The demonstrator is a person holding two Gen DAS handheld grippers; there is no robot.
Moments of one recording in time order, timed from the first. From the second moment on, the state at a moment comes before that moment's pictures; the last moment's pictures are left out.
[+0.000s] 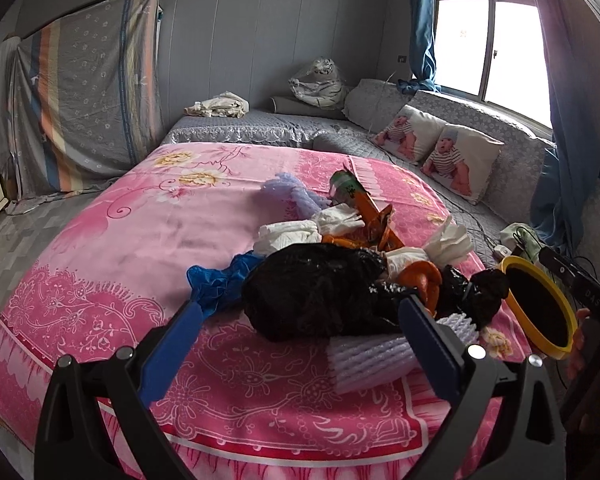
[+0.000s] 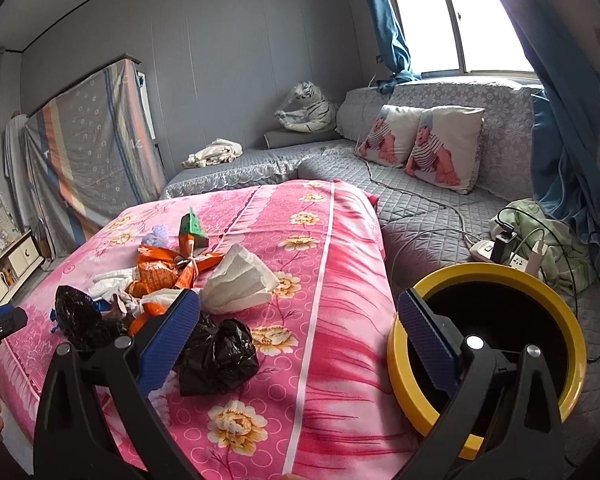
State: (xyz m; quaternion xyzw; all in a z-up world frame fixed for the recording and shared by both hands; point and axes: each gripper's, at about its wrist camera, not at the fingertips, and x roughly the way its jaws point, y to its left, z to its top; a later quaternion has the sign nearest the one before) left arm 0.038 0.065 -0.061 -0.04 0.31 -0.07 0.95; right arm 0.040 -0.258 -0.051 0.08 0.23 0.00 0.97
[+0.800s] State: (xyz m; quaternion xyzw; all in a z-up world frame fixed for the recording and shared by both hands) left arm 0.097 0.037 -0.063 0.03 0.32 -0.17 0.93; right arm 0.098 -0.218 -0.088 0.01 0.34 0.15 0.93
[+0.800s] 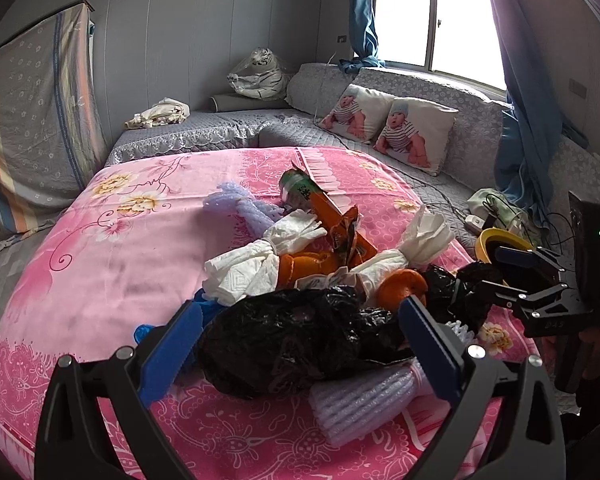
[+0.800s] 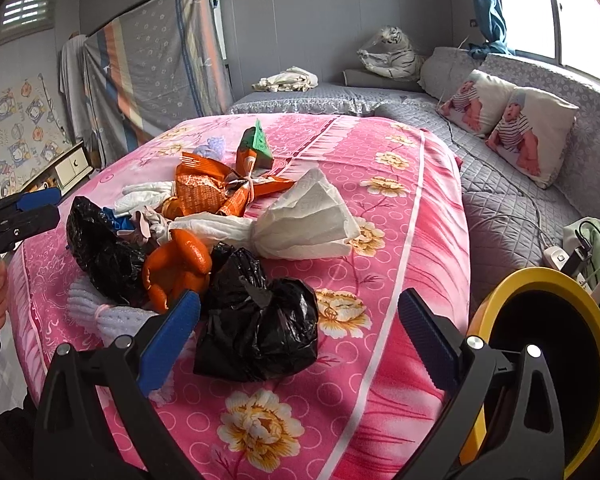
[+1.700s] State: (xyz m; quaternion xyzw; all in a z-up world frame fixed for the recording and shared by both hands) left arm 0.124 0.021 -0.097 0.06 0.38 -0.16 0.91; right arm 0.127 -0.218 -0.114 0.07 0.39 0.17 0.90
